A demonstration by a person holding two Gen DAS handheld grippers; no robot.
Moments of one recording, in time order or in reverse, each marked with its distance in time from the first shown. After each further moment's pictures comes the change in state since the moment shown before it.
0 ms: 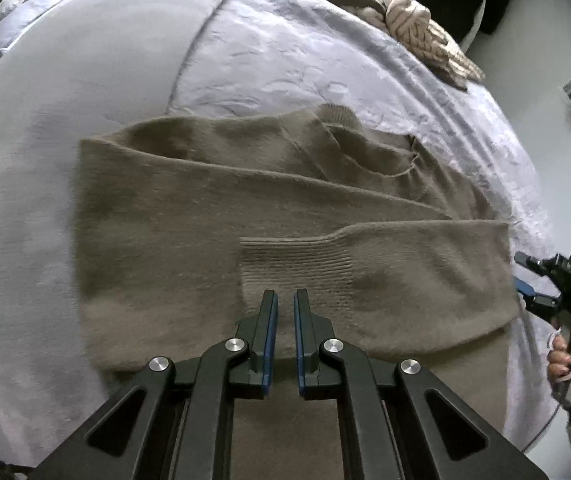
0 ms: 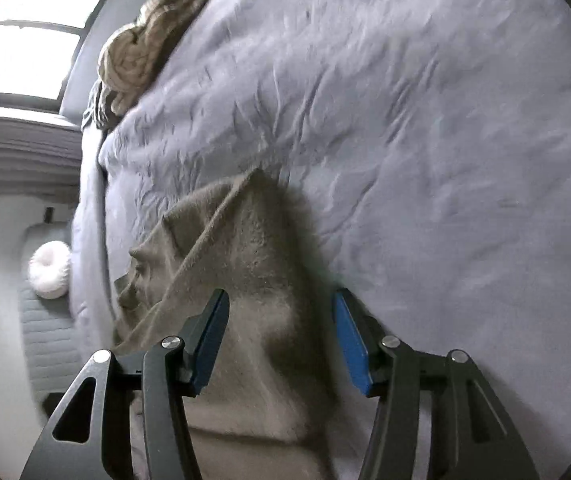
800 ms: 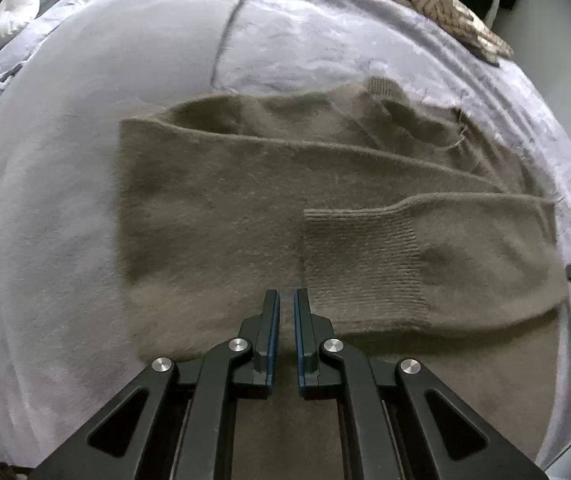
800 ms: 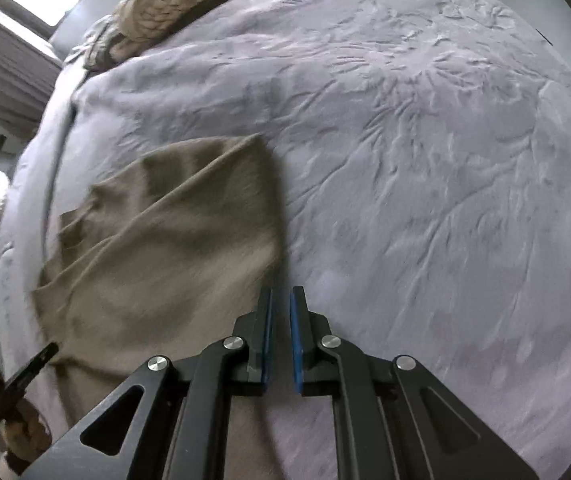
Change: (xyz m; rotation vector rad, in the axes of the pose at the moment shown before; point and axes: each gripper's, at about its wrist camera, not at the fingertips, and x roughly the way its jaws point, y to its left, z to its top) left arm -0.003 0.019 -0.013 0.029 0.020 0.139; right arm -0.038 0.043 -0.052 -0.280 -0.064 -0.317
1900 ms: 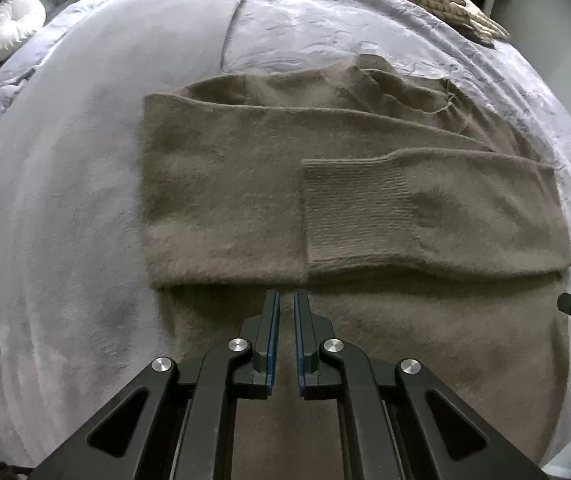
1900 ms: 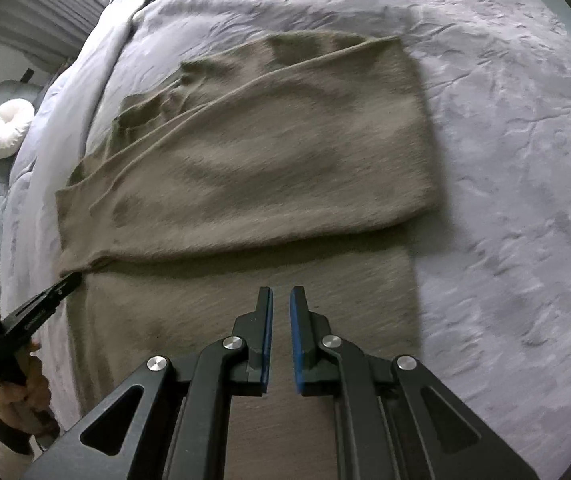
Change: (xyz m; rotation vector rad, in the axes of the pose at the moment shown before) left arm -0.008 -0.024 -0.030 0.033 0.011 0.086; right arm 0.016 0.081 -0.078 -0.141 0.131 0.024
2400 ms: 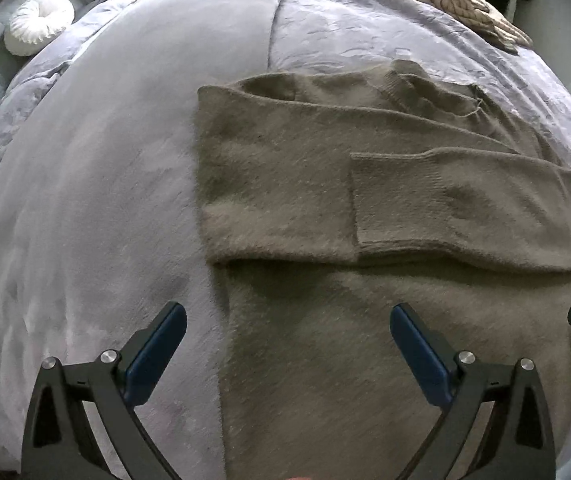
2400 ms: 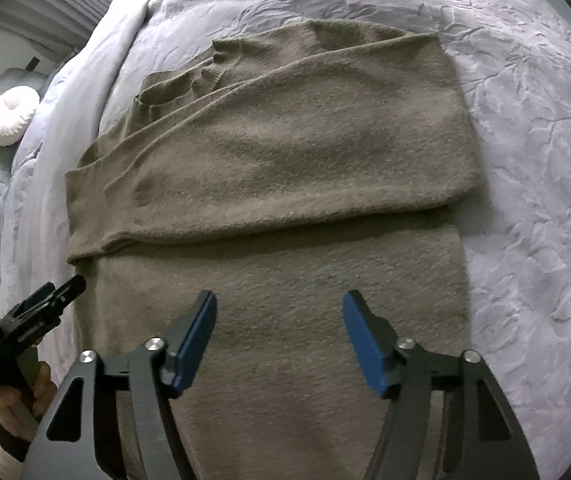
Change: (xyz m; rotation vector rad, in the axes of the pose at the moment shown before) left arm -0.016 0.025 -0.018 -0.047 -0.004 0.089; right arm 0.005 0.032 -0.014 -0.024 0.005 -0.008
